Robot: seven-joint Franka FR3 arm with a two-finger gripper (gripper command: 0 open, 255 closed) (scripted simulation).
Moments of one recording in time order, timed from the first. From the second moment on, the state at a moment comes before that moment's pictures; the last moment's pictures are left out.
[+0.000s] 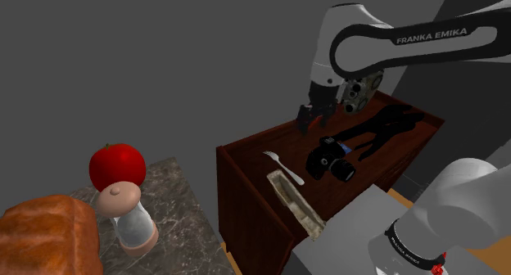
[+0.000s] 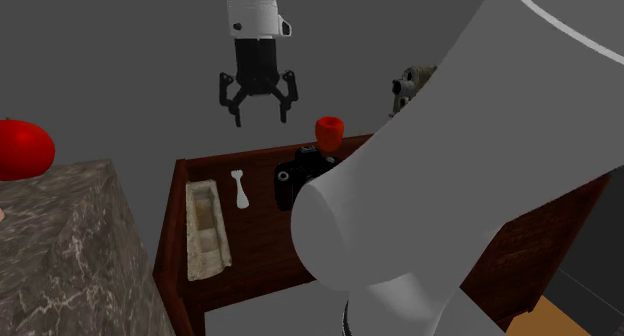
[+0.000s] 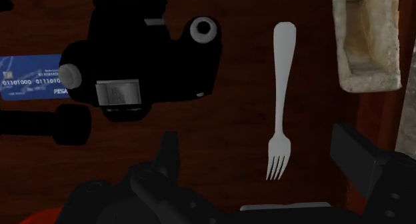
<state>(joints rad) 0.07 -0.50 0.10 -2.47 0.09 1.89 0.15</state>
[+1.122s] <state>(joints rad) 0.11 -0.12 0.20 -2.51 0.10 2.25 0.24</state>
